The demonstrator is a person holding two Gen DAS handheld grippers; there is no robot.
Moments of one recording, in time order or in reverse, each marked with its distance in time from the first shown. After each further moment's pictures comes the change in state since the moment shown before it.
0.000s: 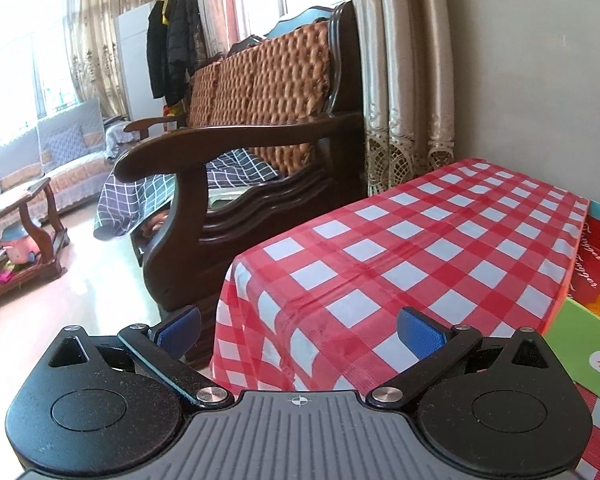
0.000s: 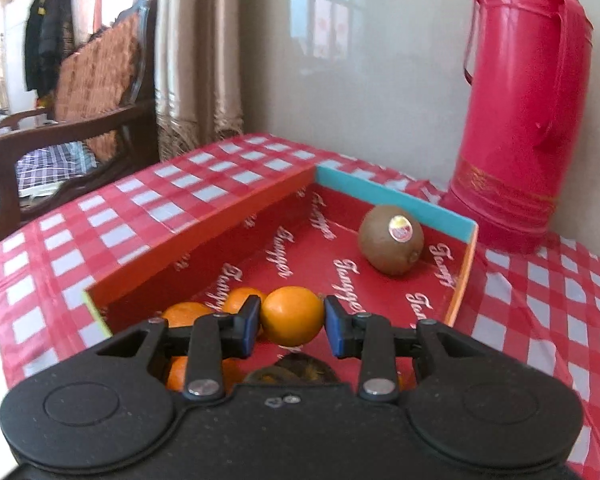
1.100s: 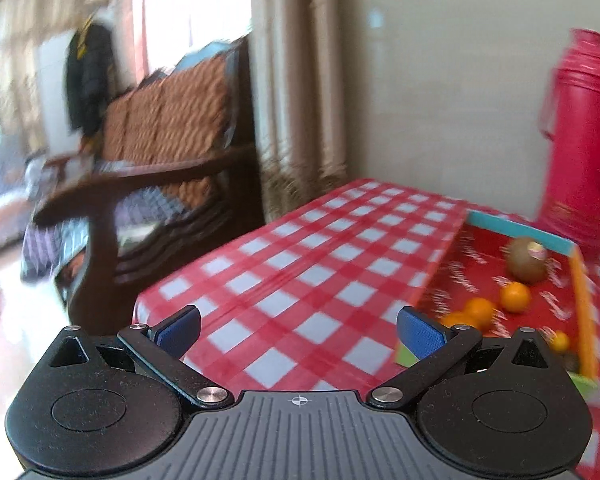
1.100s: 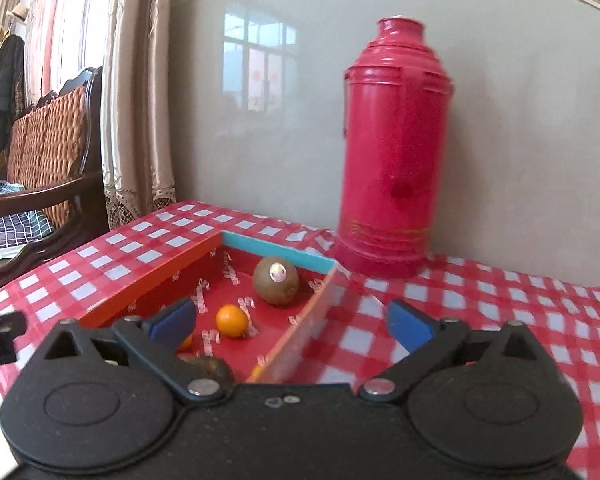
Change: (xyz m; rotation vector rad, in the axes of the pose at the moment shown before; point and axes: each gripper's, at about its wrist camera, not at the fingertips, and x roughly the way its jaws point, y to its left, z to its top) left arm -0.065 -0.047 0.010 0.133 -0.100 -0.264; right arm -0.117 -0.039 -0.016 0.098 -0.183 -0.172
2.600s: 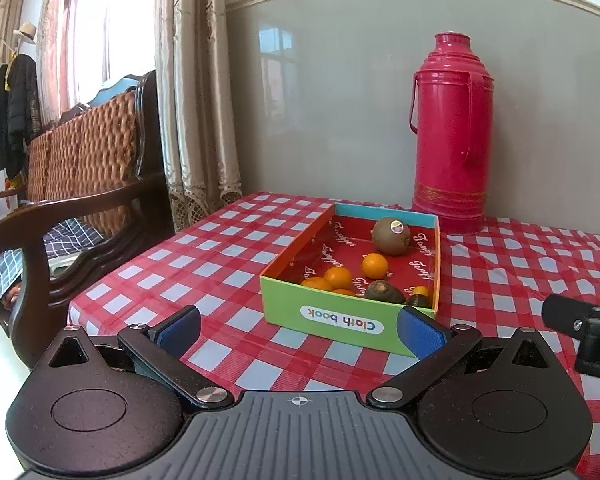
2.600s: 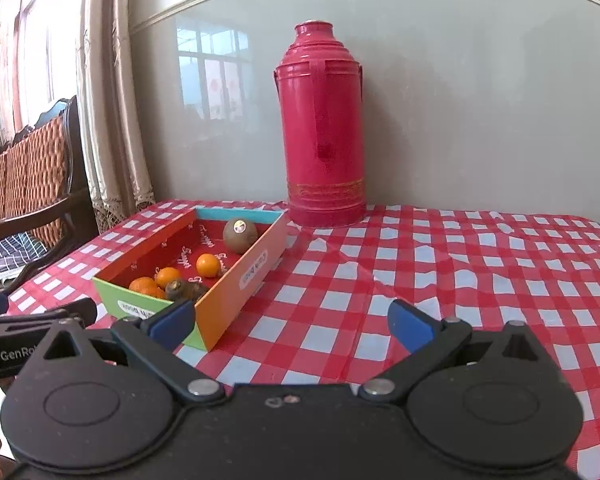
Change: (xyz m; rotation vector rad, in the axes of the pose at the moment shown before) left arm -0.076 -0.037 -0.032 0.075 -0.065 -0.241; right arm -0.092 -0.026 -0.057 0.145 -0.007 -0.067
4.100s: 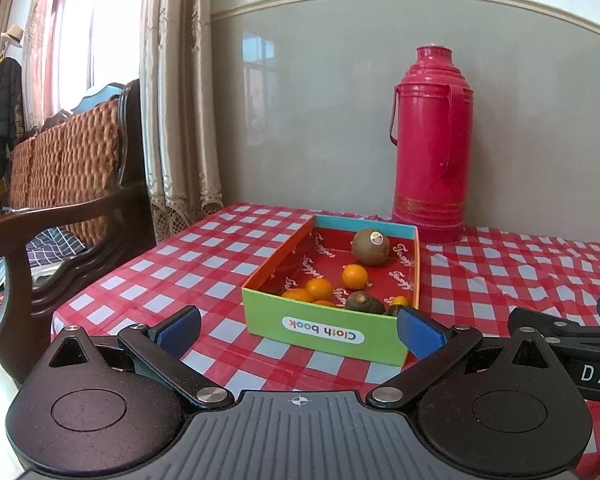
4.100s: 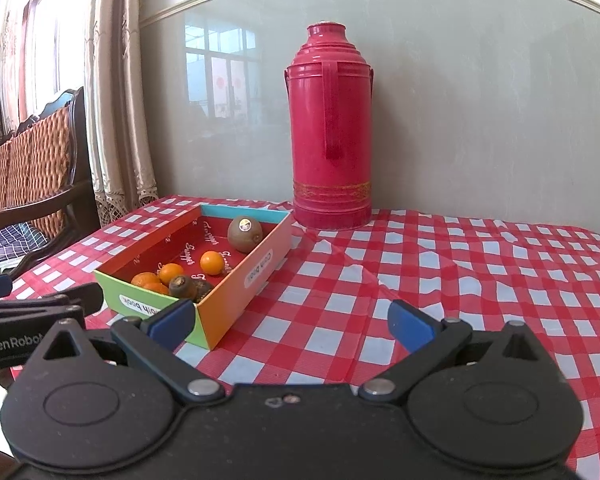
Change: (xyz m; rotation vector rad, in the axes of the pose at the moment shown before) left arm -0.004 0.000 0.001 -0.003 -0.037 -0.064; right arm 0.001 0.004 0.000 -0.032 -0.003 0.001
